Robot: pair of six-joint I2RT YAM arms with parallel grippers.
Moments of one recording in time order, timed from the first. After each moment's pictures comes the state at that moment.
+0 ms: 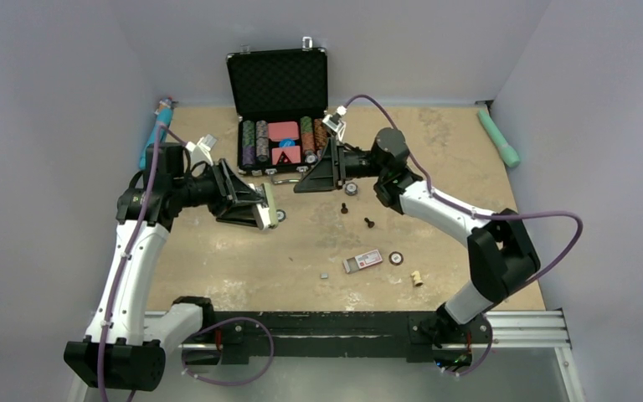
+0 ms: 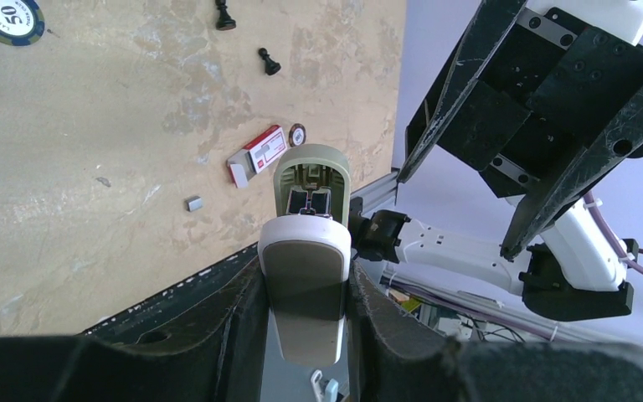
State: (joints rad) left arm -0.06 1.02 1.15 -0.90 0.78 -0.69; right arm 0.59 1.58 1.08 0.68 -1.06 1.23
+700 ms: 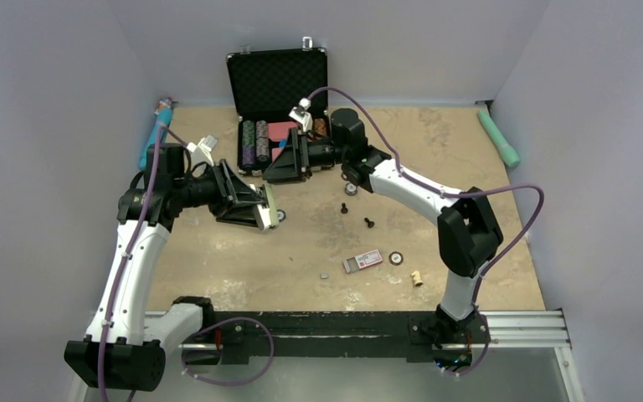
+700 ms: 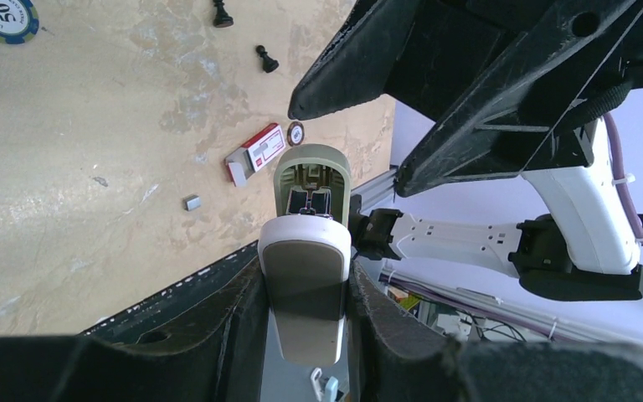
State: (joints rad) left arm -0.06 1.02 1.13 -0.88 0.79 -0.69; right arm 0.68 1.83 1.43 0.29 -0.94 1.09
